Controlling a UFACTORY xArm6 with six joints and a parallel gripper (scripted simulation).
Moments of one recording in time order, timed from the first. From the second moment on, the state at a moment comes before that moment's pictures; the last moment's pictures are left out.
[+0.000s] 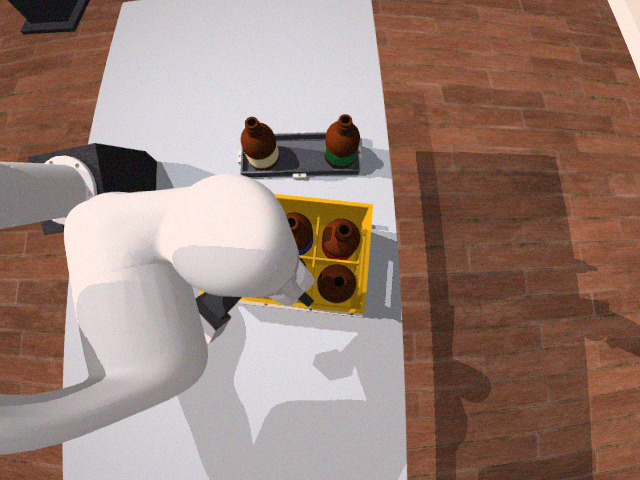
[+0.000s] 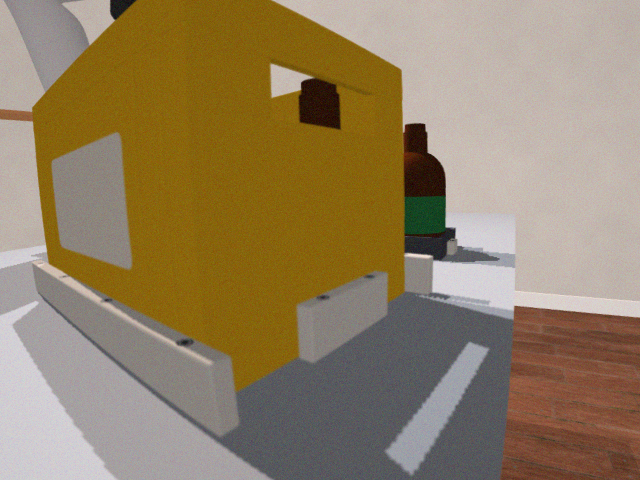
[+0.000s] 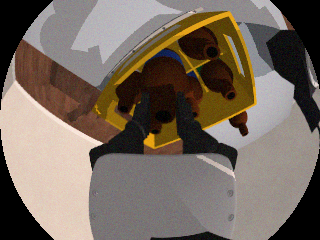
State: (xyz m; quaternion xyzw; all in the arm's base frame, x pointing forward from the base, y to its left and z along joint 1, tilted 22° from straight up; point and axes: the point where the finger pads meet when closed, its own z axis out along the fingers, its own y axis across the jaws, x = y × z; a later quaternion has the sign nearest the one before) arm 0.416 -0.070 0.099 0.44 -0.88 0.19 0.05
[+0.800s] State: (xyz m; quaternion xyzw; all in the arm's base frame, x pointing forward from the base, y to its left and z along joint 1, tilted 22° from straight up) arm 0.417 -0.074 0.090 0.44 -0.88 0.19 0.04
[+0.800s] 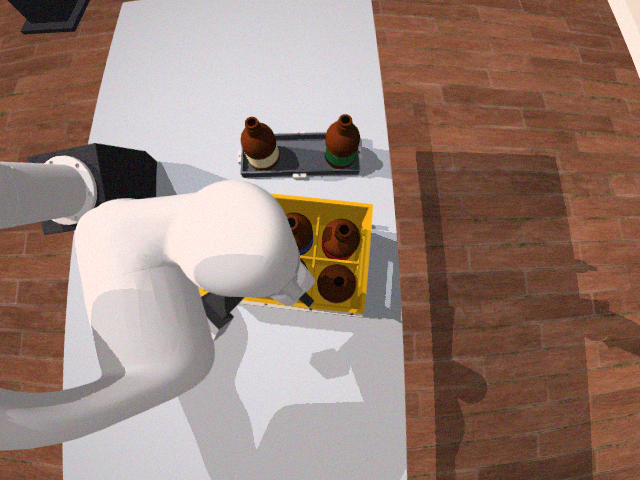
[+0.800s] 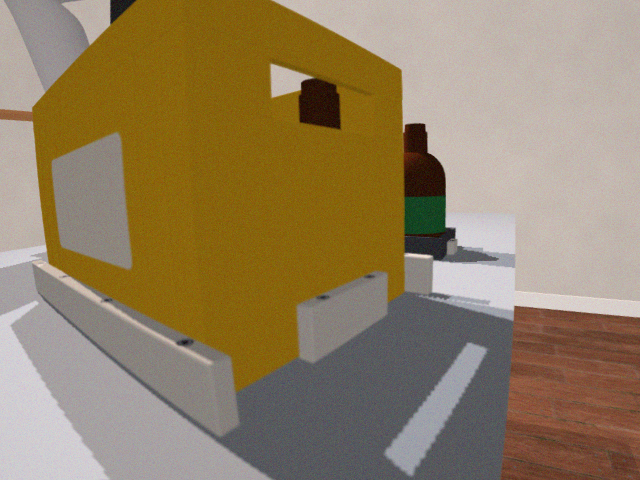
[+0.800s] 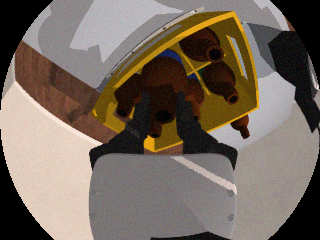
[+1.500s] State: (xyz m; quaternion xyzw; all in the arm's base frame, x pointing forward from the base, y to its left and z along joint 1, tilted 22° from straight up) arm 0.417 -0.074 0.089 0.44 -0.88 0.19 0.04
